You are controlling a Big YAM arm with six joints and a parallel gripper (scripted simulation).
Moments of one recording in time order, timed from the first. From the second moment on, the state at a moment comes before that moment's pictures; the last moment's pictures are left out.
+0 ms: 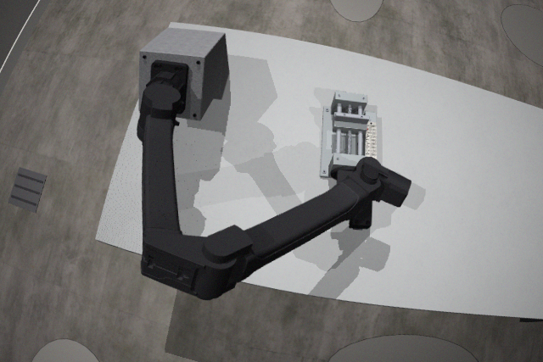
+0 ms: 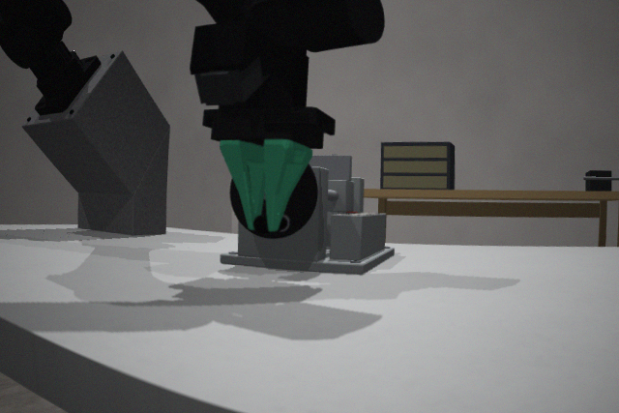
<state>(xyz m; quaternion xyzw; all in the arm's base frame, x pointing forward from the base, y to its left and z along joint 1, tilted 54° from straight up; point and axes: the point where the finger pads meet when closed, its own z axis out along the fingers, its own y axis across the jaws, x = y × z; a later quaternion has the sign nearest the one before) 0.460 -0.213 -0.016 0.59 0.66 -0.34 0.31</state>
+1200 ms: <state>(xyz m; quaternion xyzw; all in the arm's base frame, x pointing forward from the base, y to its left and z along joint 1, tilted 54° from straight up) 0.475 -0.200 -0.008 0.59 0.66 -0.35 0.30</state>
